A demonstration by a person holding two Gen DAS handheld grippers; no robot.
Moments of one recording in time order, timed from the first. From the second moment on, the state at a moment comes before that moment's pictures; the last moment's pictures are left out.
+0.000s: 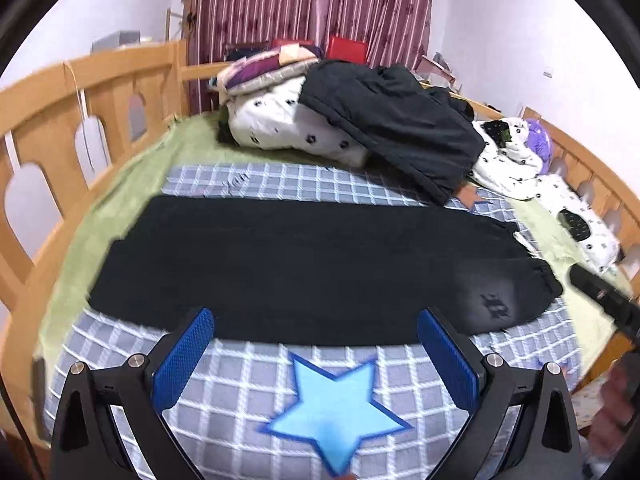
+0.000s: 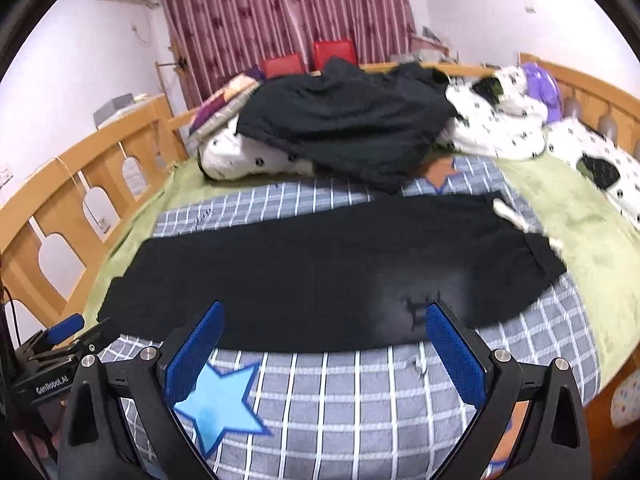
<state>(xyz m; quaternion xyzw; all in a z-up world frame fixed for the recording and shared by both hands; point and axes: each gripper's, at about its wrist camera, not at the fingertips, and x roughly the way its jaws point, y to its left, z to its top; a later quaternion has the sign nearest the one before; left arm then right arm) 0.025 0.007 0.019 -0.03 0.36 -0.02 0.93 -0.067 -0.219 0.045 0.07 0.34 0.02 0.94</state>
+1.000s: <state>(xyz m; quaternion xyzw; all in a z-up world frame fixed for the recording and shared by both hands) 0.108 0.142 -0.177 -0.10 0.52 0.05 0.85 0.007 -0.352 -0.149 0.07 0.47 -0.09 0.88</state>
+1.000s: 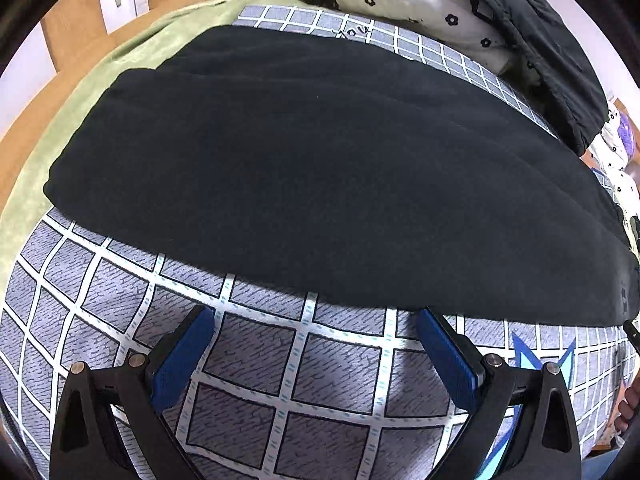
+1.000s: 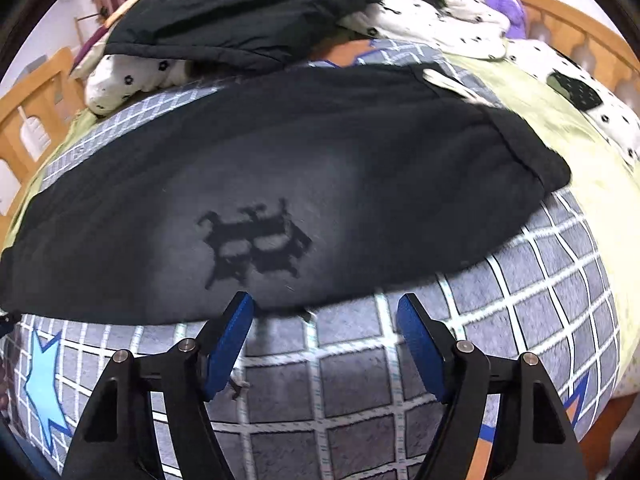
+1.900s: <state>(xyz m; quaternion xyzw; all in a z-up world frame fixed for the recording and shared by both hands) 0.083 0.171 -0.159 -0.16 0.49 0.05 0.85 -0.010 -0.363 -0.159 0.10 0.47 -0.08 0.88</state>
